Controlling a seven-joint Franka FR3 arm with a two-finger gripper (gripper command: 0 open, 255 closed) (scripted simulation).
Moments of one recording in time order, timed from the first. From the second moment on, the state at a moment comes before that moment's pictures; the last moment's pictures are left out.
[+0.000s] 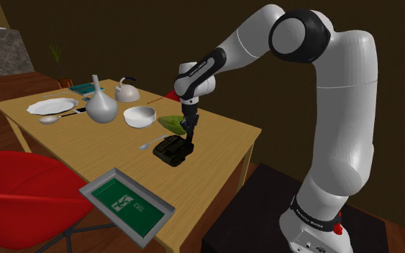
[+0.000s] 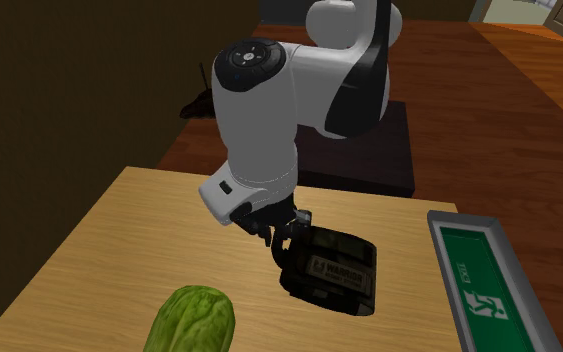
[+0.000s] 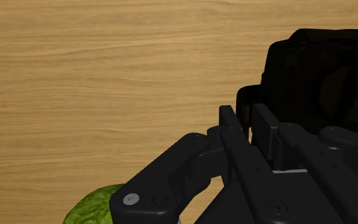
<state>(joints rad) -0.10 0.36 -0.01 -1.96 0.02 2.22 -0.24</state>
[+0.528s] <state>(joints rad) -0.10 0.34 -0.01 -1.96 0.02 2.20 -0.24</state>
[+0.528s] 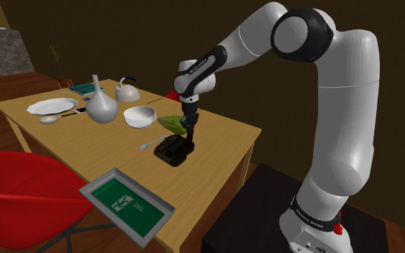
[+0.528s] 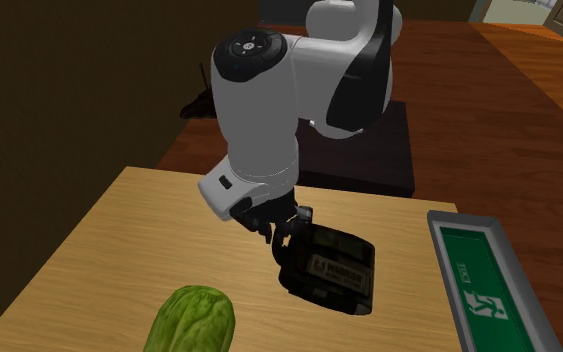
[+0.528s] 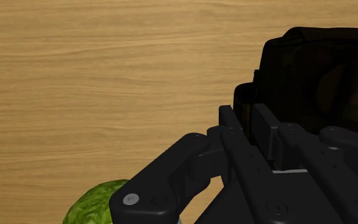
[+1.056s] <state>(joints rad) -0.10 0.28 -0.01 -1.92 0.02 2.11 -0.24</state>
